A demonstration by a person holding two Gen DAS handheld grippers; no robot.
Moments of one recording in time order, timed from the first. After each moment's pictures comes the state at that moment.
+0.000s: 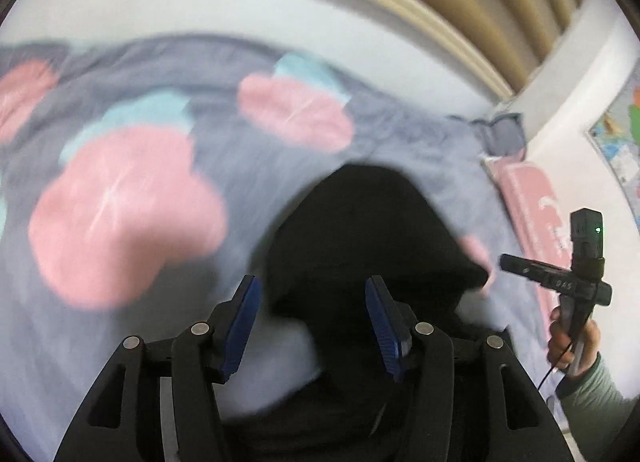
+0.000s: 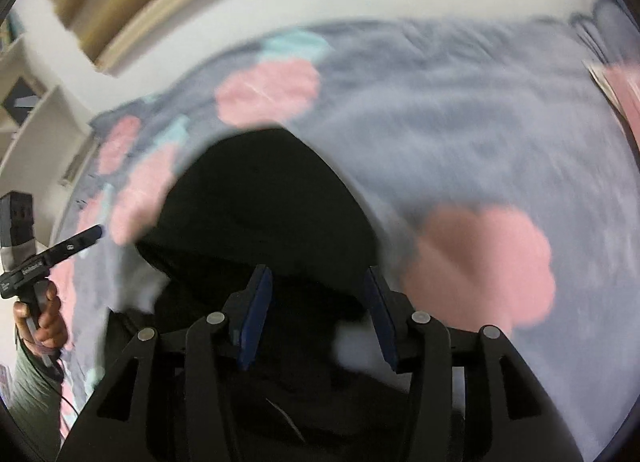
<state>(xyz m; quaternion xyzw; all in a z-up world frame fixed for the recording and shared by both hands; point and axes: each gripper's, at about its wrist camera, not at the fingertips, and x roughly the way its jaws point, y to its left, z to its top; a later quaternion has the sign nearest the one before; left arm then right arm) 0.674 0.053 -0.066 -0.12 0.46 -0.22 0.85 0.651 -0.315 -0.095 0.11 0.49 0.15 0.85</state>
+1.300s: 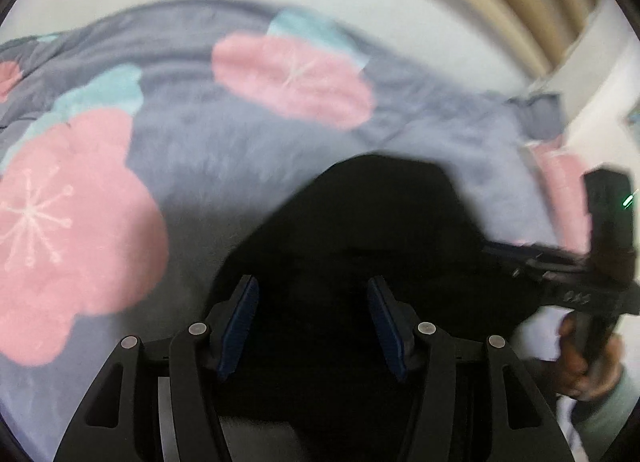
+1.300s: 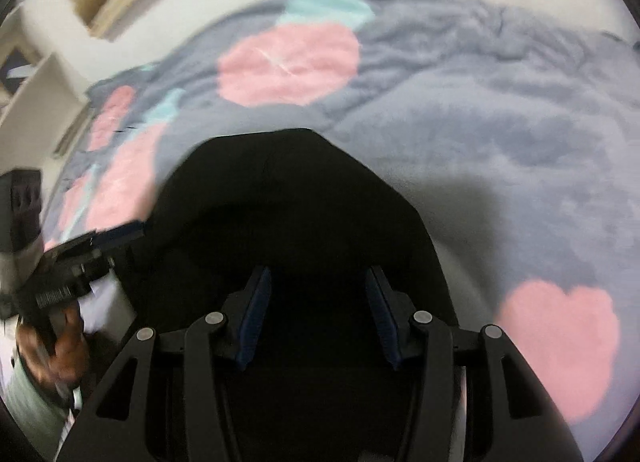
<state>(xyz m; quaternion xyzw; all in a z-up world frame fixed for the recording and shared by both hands) 0.723 -0.002 -0.132 -0.10 0.48 -0.20 0.85 0.723 -0.267 -0.154 0.07 0.52 0.18 0.83</state>
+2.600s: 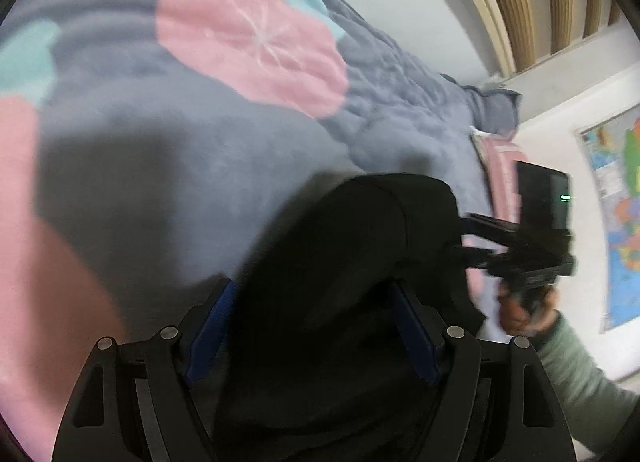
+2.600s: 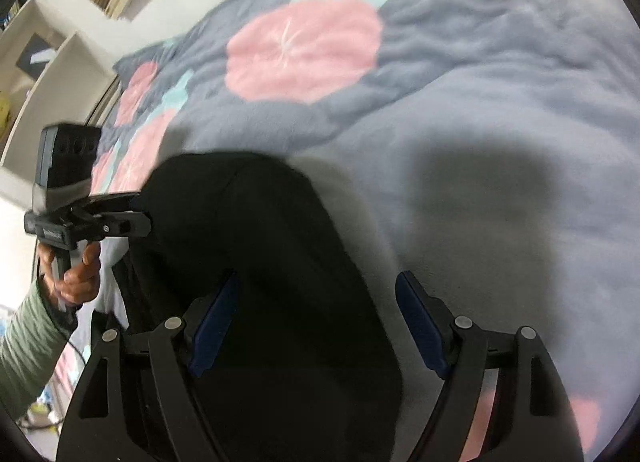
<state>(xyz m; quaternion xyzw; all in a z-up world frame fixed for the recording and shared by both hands) 0.815 0.001 -0.178 -0.17 0.57 -0.33 0.73 0.806 -0.278 -0.194 0.07 0.58 0.28 0.76</state>
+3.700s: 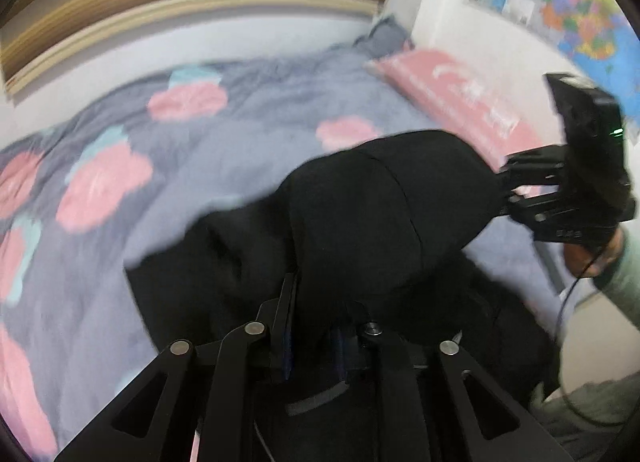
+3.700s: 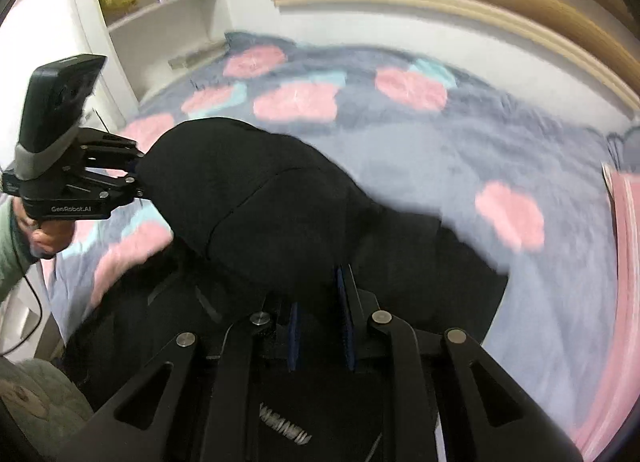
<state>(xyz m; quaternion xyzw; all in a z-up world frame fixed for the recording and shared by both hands) 0.367 -0.008 -0.008 0.08 0.45 -0.29 0.84 0.333 -0.228 -0.016 -0.06 0.45 0.26 0.85</state>
